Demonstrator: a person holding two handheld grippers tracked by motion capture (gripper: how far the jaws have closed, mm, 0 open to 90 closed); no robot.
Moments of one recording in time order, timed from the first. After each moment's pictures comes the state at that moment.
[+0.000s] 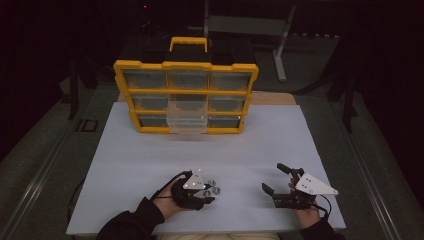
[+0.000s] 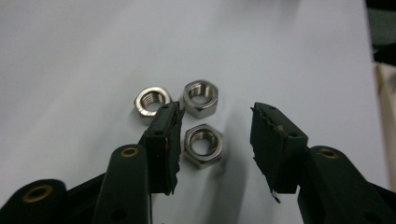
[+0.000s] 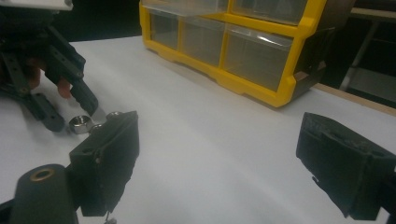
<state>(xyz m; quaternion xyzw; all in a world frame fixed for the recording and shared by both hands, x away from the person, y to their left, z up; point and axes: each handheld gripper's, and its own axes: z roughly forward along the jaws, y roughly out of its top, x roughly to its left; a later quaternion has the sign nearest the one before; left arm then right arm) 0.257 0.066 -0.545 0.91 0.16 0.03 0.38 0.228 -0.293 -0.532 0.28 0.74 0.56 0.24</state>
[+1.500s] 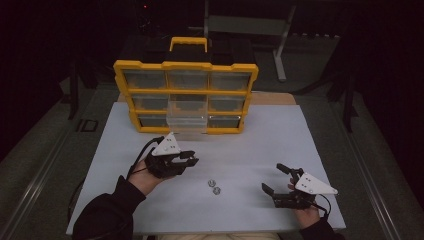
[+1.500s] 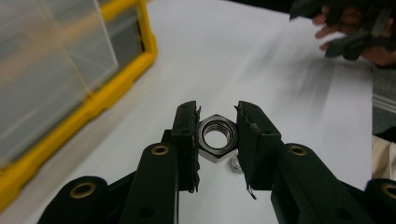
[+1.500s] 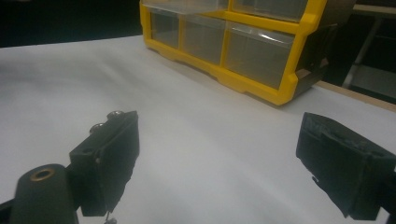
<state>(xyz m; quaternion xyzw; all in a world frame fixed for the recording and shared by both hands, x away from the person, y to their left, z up) 0.290 0.120 -0.431 0.86 0.22 0.11 0.45 0.229 -0.293 -0.533 0.28 0.74 0.56 0.23</state>
